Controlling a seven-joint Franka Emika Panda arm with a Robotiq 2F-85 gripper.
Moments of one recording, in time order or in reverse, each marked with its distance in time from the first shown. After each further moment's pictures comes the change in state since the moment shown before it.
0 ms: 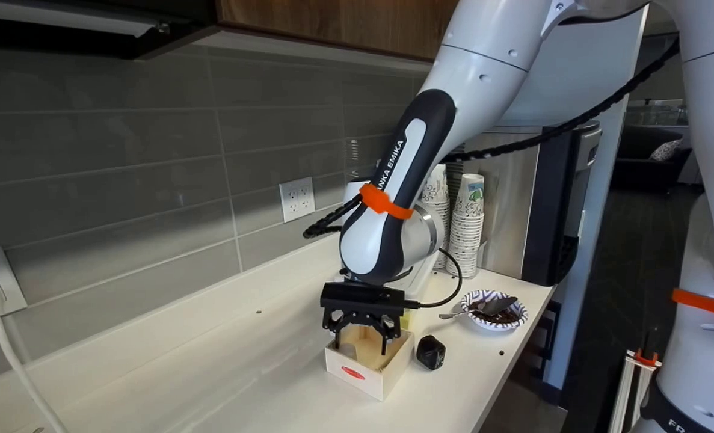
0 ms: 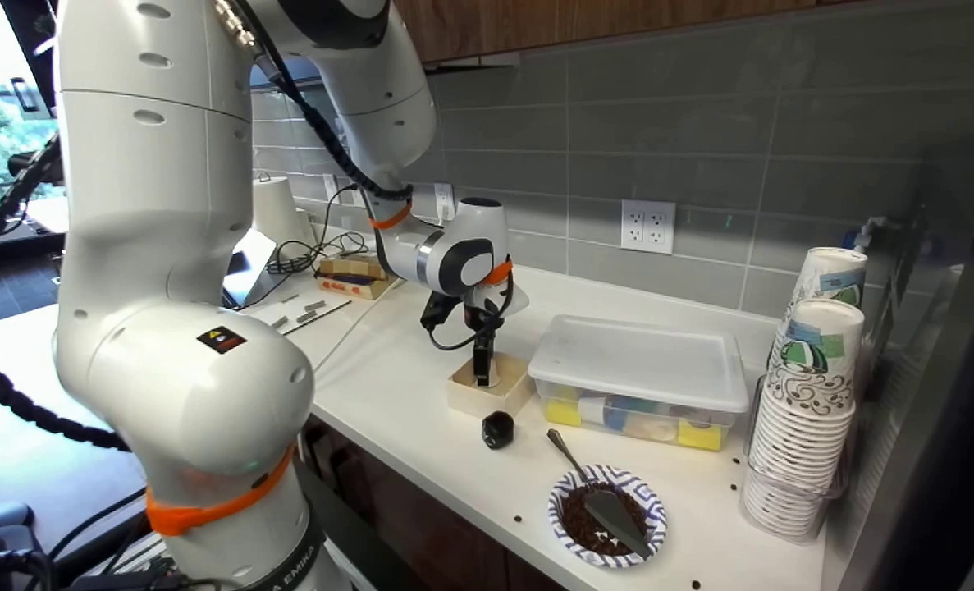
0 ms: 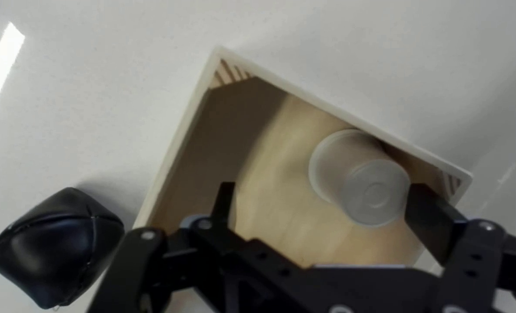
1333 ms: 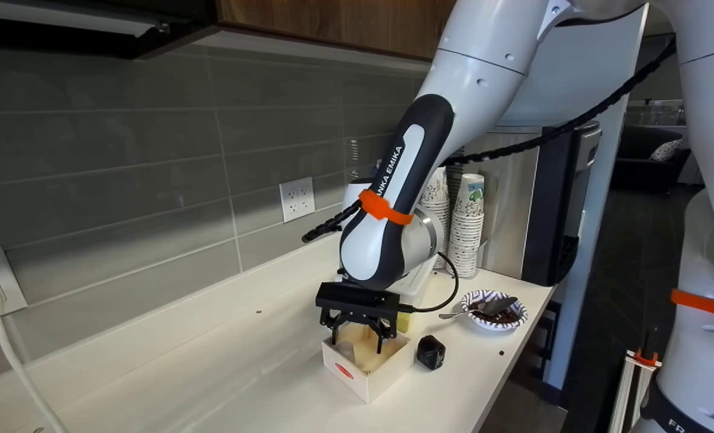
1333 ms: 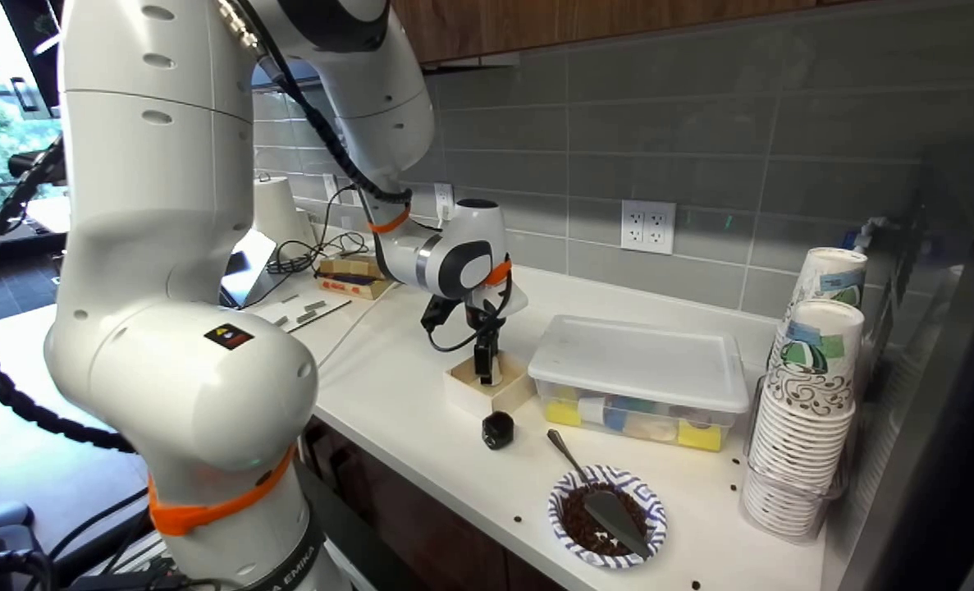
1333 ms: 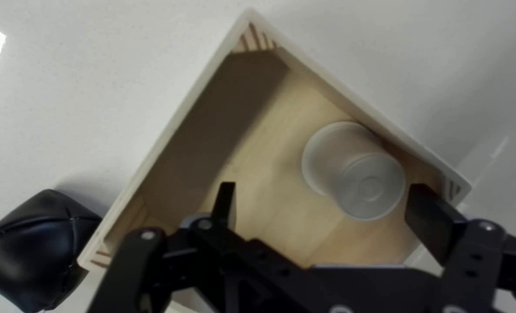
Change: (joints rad) arm 0.050 0.013 -0.045 0.001 -0.008 0.057 0.062
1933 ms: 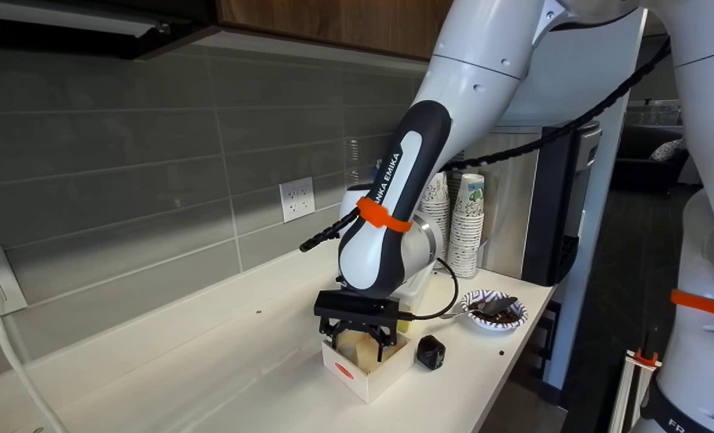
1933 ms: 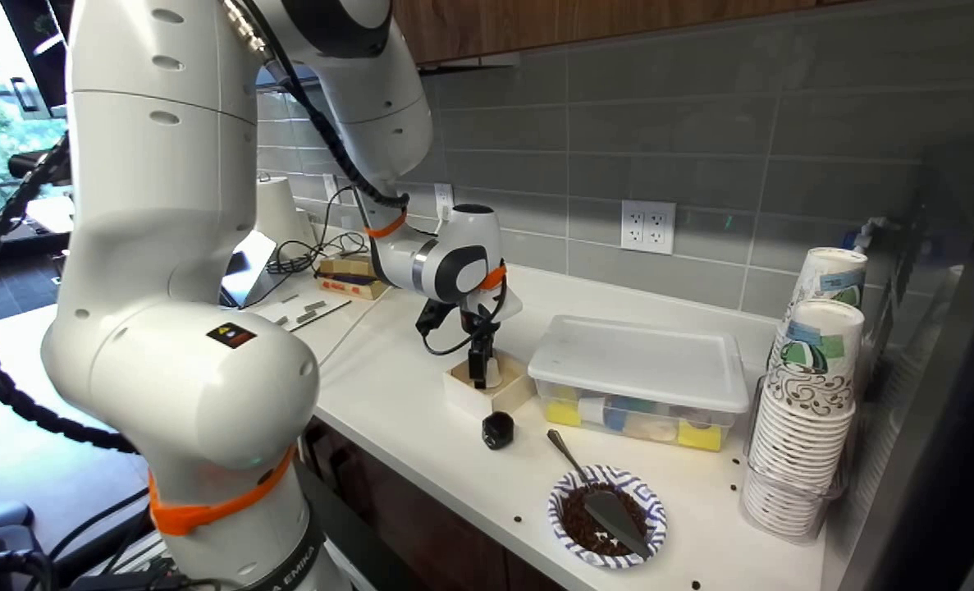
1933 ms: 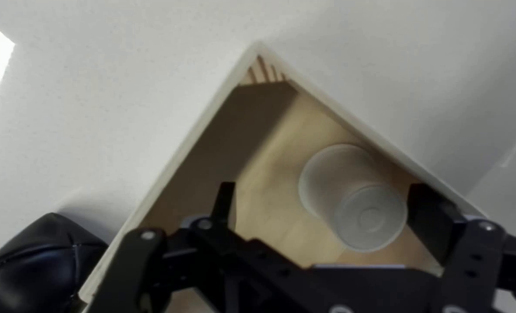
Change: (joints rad) arm 0.018 0.020 0.002 0.000 0.000 0.001 0.017
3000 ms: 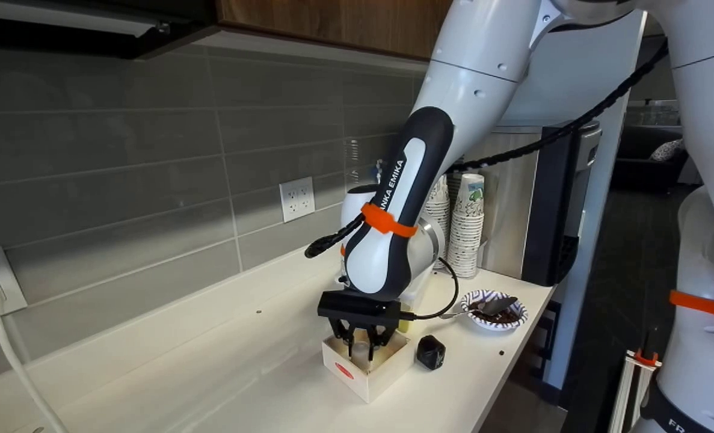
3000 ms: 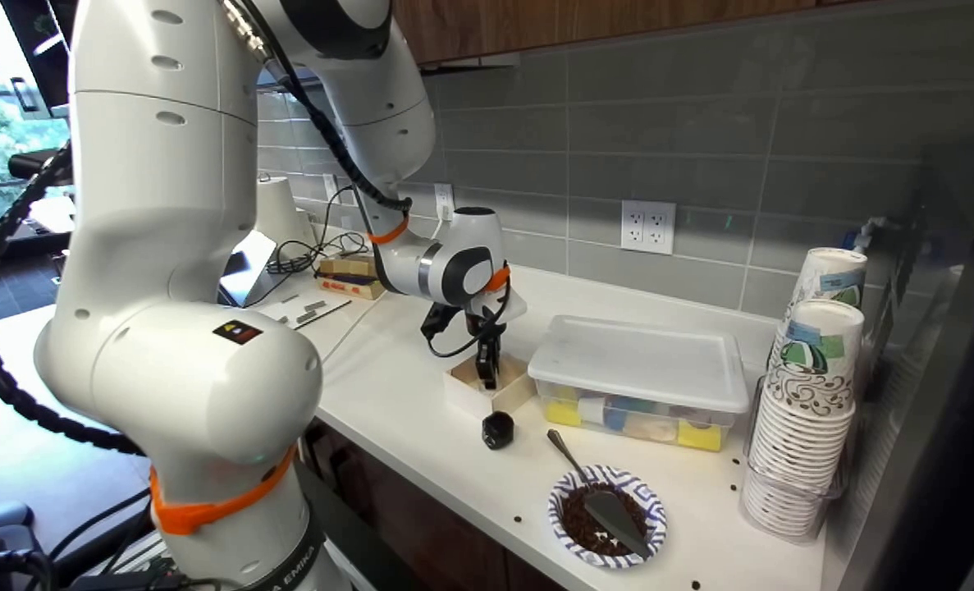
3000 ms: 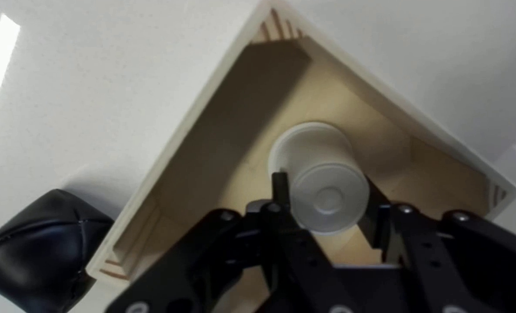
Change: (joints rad) arm 0.048 0.012 -0.073 0.000 -0.070 0.013 0.060
